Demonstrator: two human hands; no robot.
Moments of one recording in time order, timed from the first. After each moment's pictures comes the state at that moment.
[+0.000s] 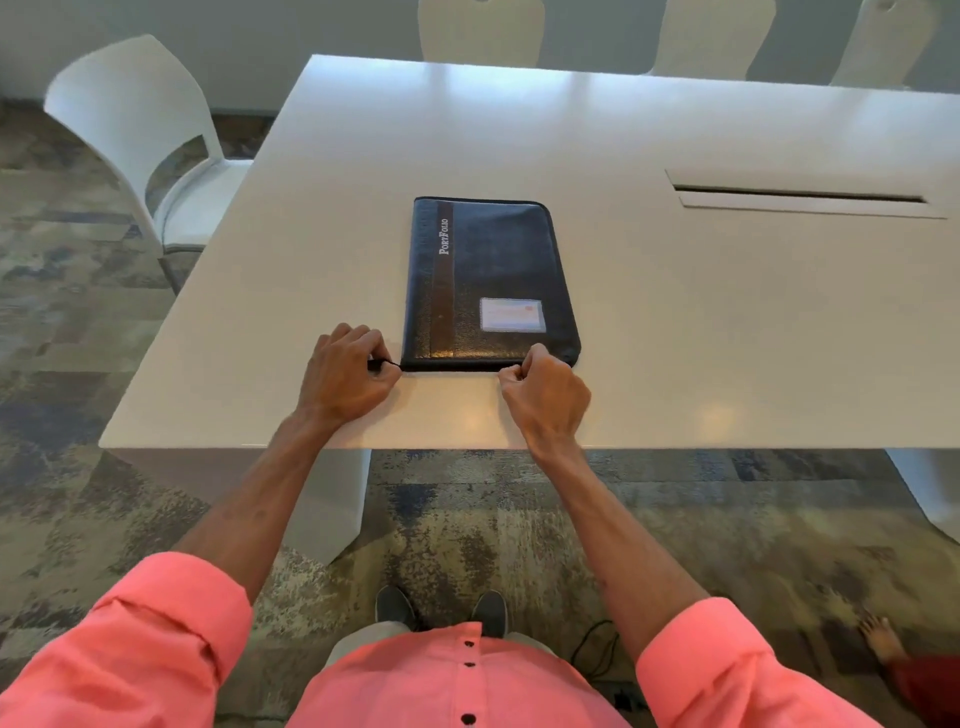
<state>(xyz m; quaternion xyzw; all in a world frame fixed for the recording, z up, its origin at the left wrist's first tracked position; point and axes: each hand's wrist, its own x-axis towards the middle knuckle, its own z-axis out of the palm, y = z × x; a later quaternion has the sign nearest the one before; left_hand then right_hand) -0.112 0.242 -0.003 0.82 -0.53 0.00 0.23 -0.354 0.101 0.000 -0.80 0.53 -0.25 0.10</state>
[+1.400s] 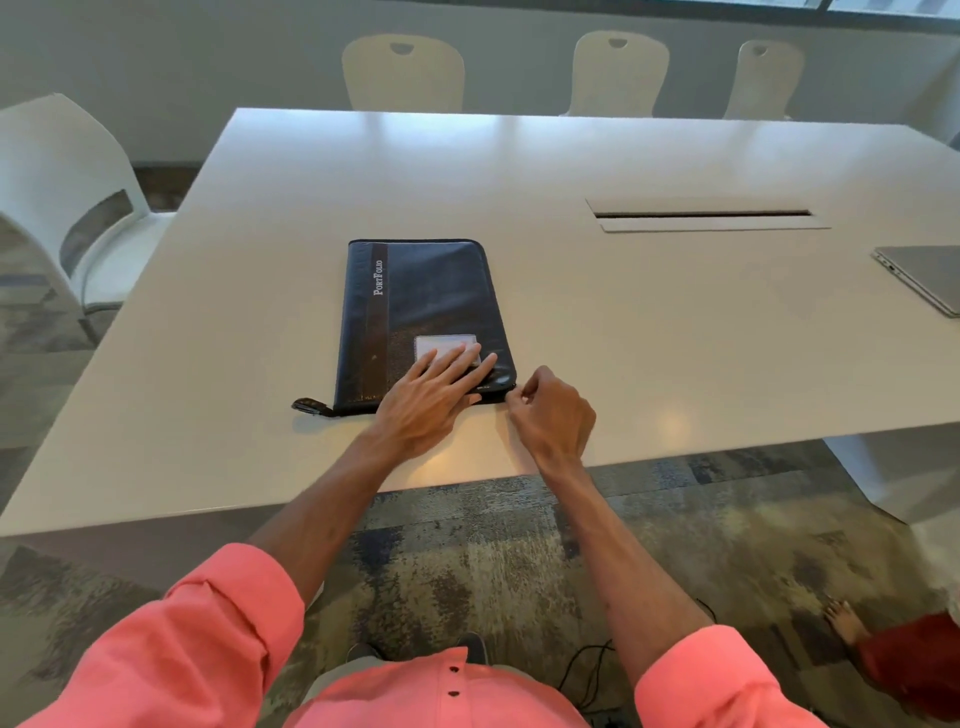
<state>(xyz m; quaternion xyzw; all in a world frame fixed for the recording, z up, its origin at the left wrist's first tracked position) -0.224 0.122 -0.009 0.67 -0.74 0.07 0.06 -0.421 0.049 -0.001 -0.77 0.57 -0.28 0.08</state>
